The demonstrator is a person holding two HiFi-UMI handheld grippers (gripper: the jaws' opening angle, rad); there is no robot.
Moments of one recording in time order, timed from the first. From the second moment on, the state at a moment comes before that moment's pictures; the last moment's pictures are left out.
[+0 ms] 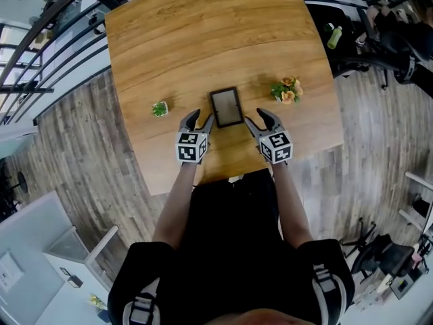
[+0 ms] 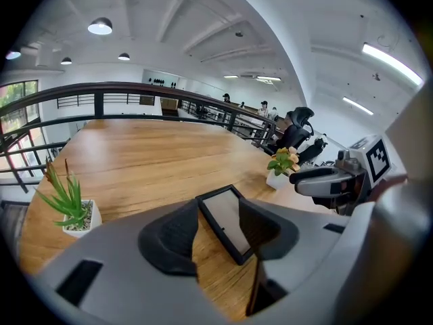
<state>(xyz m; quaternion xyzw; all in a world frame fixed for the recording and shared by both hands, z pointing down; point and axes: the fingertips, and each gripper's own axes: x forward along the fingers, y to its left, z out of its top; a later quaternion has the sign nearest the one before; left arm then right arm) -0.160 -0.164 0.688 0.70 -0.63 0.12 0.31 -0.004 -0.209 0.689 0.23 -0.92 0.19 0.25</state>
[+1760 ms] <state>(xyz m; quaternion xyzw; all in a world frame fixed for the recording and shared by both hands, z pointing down) -0.140 -0.179 0.779 0.62 -0.65 0.09 0.43 -0.002 -0.199 0.715 0.18 -0.92 0.21 0.28</state>
